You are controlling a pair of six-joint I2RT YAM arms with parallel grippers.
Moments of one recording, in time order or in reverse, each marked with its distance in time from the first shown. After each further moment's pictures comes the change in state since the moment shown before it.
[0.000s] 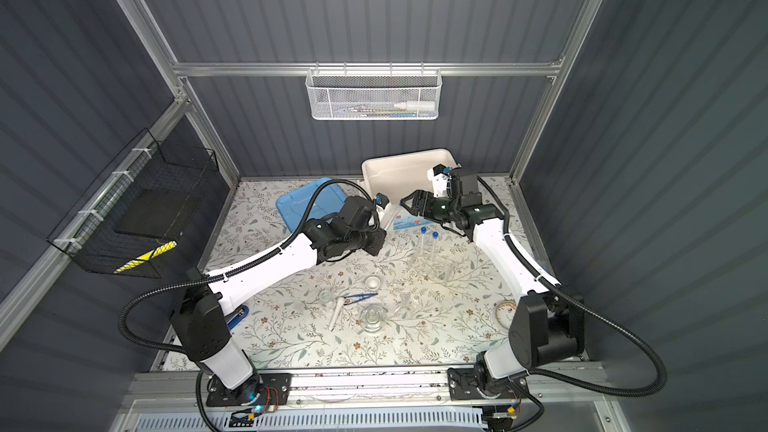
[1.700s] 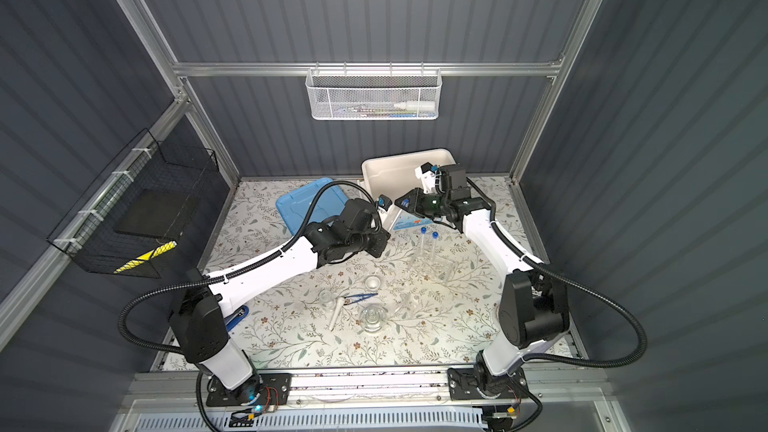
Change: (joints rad) left arm -0.015 -0.009 -0.032 0.058 0.022 0.007; right arm 0.023 0.112 0.057 0.058 -0.115 0.045
